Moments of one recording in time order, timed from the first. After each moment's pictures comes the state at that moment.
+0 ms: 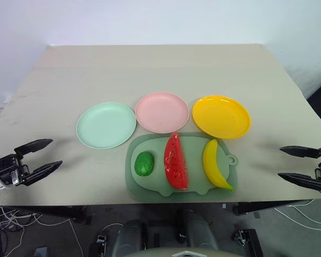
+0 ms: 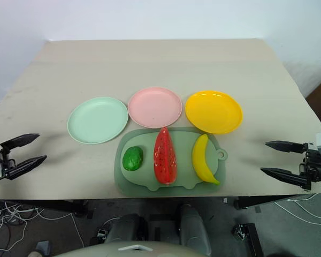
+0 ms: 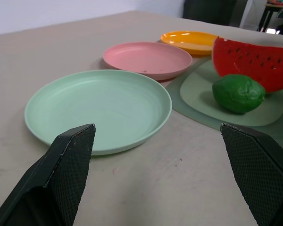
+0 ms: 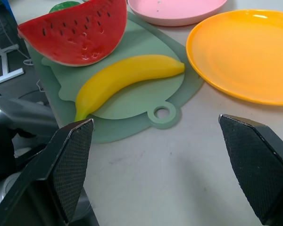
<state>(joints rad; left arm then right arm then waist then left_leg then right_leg) -0.05 0.84 0.56 0.45 -0.64 -0.03 -1.59 0.08 -1.02 -0.53 0.23 0.60 0.19 1.60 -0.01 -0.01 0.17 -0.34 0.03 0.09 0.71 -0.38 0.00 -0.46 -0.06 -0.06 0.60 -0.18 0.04</state>
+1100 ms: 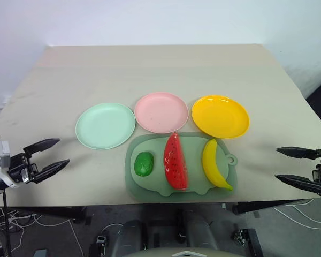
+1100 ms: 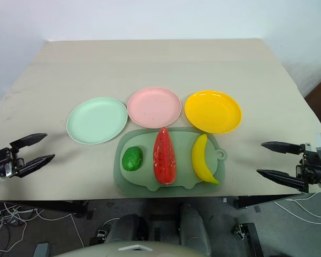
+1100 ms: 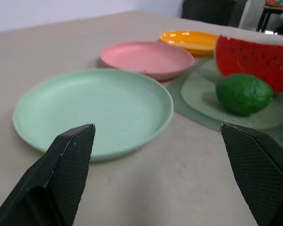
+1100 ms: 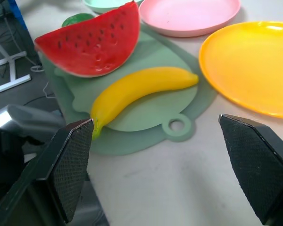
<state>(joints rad) -0.02 0.80 0.52 0.42 -0.62 -0.06 -1.57 0.14 -0.99 -0.57 0.10 0.63 0.26 1.57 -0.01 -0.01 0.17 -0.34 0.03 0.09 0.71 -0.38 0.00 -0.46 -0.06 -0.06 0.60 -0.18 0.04</state>
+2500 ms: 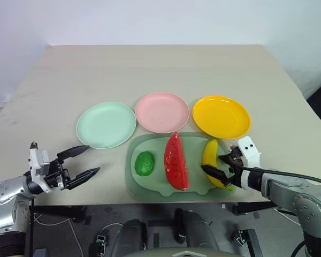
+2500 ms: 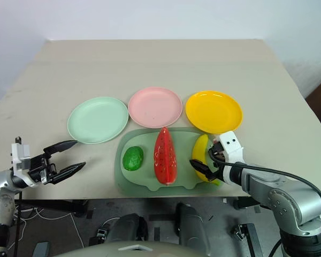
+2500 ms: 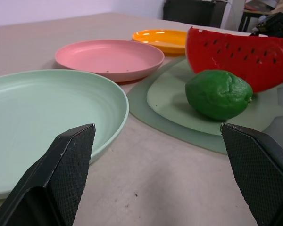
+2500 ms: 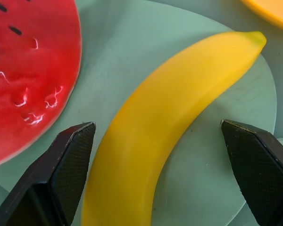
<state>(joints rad) 0.03 0.64 0.37 0.19 -0.60 -0.10 -1.39 -0.02 -0.62 -0.20 -0.65 0.77 1.21 0.28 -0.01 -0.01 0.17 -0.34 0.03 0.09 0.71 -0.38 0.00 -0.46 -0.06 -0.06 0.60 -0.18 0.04</state>
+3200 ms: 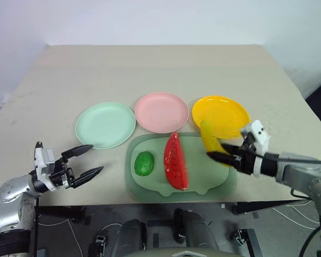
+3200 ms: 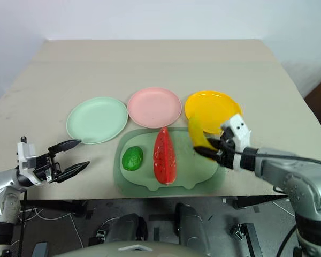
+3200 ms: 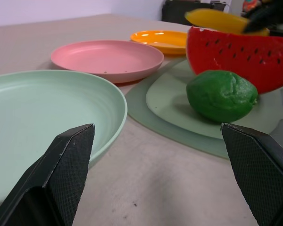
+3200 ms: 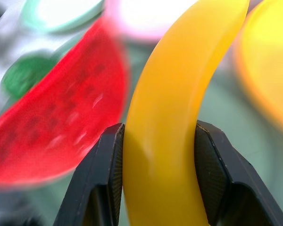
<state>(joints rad) 0.01 0.62 0.35 0.21 -0.58 -0.12 -1.37 -0.26 -0.75 -0.28 -0.45 0.88 1.15 0.48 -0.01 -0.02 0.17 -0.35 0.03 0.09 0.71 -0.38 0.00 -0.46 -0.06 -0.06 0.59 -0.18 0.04</state>
